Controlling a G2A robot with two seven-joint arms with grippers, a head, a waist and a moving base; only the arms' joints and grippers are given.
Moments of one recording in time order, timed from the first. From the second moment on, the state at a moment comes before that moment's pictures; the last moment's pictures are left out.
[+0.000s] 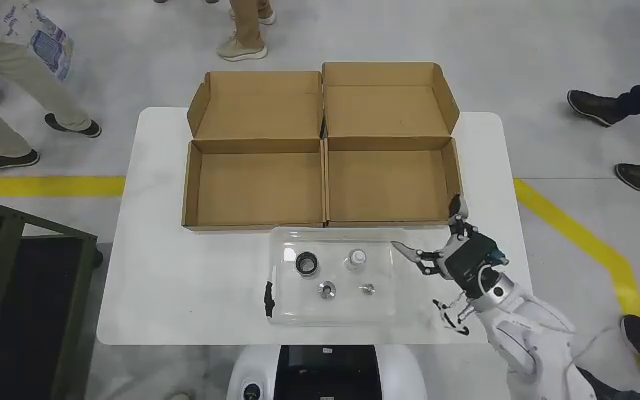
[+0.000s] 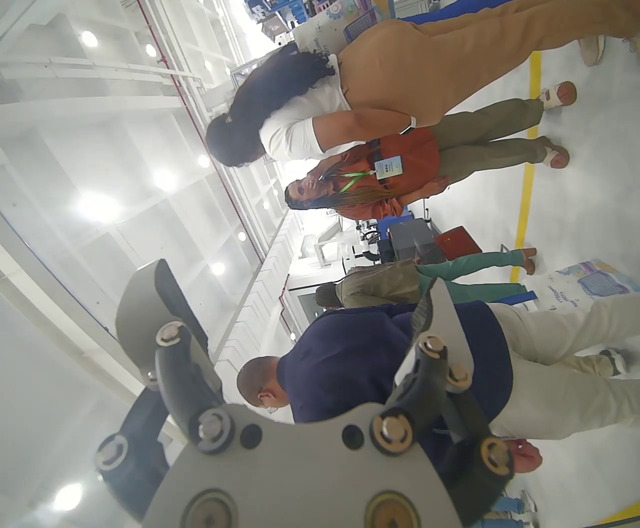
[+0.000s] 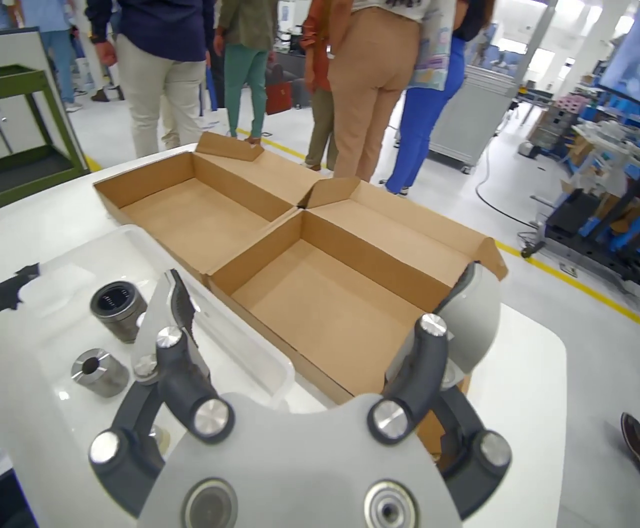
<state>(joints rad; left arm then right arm) 0.21 -0.47 -1.02 -1.11 2.33 -0.10 0.40 -1.69 -1.26 1.58 -2.09 -1.46 -0.60 -0.06</state>
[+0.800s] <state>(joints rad) 0.21 -0.47 -1.02 -1.11 2.33 -0.10 0.40 -1.59 -1.24 1.39 -2.07 -1.42 -0.77 0.27</state>
